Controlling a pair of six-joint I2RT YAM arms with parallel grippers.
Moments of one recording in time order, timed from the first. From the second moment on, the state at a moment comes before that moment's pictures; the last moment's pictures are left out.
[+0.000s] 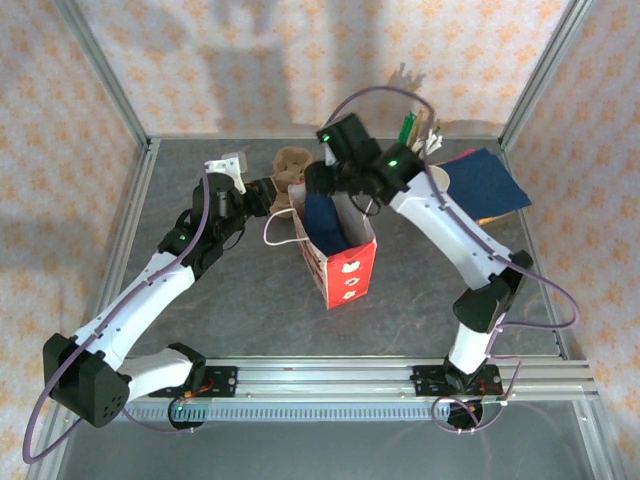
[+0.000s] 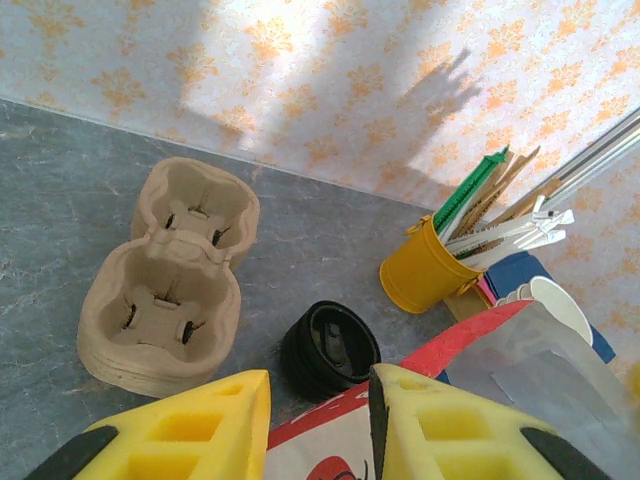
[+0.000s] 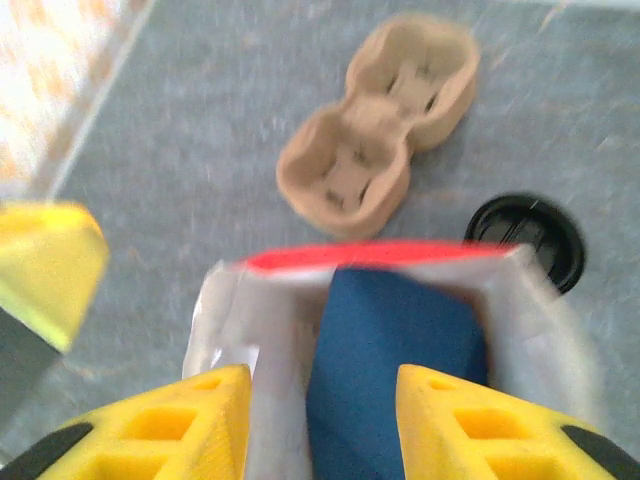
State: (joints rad) left arm -0.40 1.15 0.98 -0.17 -0.05 -0.57; right arm 0.73 1.76 2.06 -1.06 0.04 0.43
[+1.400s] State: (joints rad) left arm -0.38 1.02 0.98 -0.24 -0.40 -0.57; right arm -0.21 1.97 1.53 -0.50 0.17 0.48
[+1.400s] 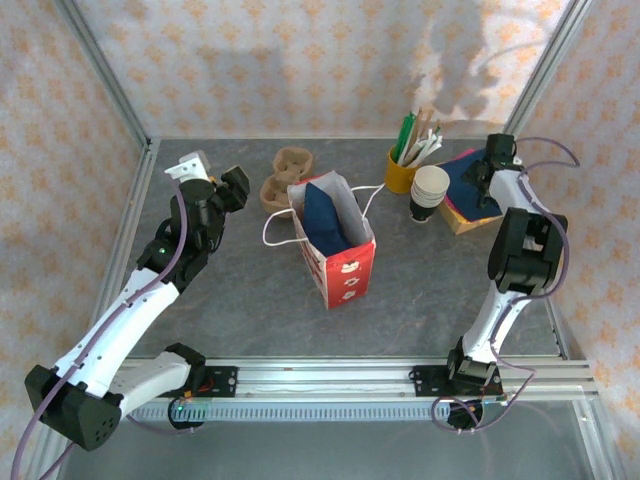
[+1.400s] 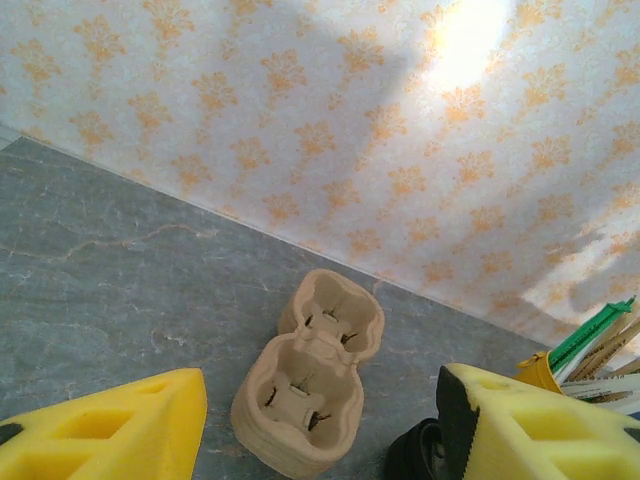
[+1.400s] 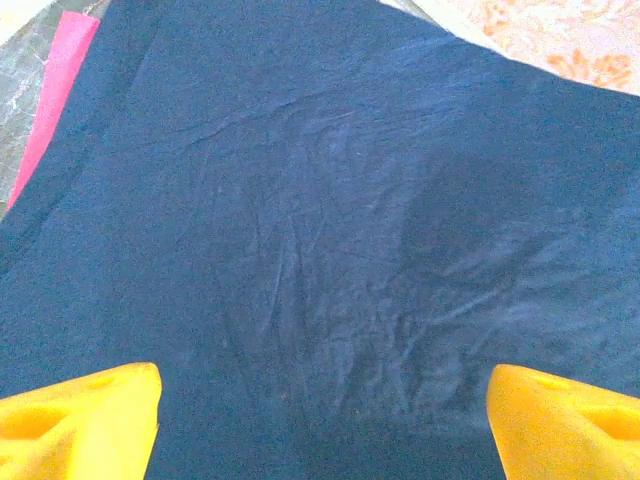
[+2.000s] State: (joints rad) left arm -0.38 1.02 0.97 -0.24 -0.39 -0.57; right arm -0.23 2.16 1.71 -0.54 0.12 0.44
